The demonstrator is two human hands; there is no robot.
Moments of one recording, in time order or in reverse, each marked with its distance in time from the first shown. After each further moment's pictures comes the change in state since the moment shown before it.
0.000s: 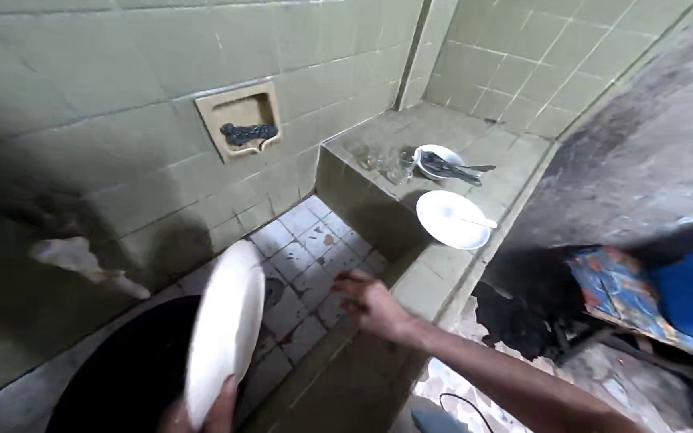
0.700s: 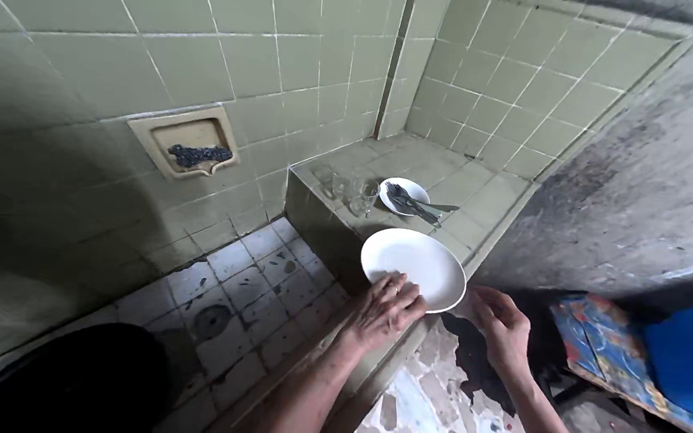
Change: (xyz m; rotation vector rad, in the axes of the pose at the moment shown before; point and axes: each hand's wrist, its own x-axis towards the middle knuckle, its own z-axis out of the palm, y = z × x) left_hand 0.016 0.008 0.363 0.240 -0.592 1.052; right_hand -0.150 0.197 -0.190 0.154 0.972 0.374
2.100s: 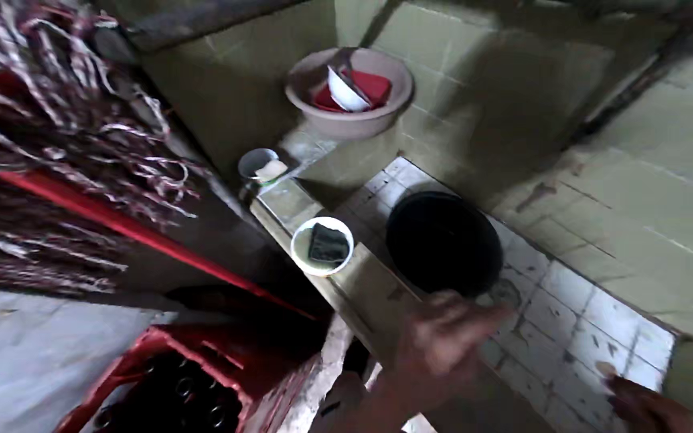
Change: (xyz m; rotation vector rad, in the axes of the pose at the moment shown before) left_hand -0.232 0.130 -0.272 0.617 0.833 -1.111; right_hand -0.114 -0.185 0.264 0.201 -1.469 -0.756
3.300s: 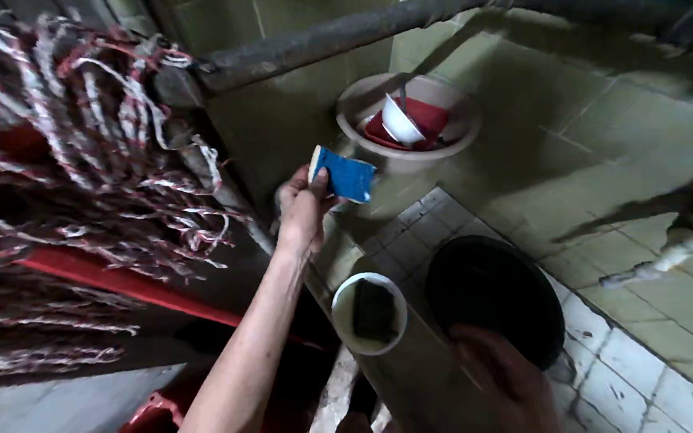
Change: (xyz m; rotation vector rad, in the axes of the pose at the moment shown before) left_hand 0.157 -0.184 -0.214 -0.480 0.609 -0.792; right_hand 0.119 -0.119 0.214 0.390 -0.274 -0.166
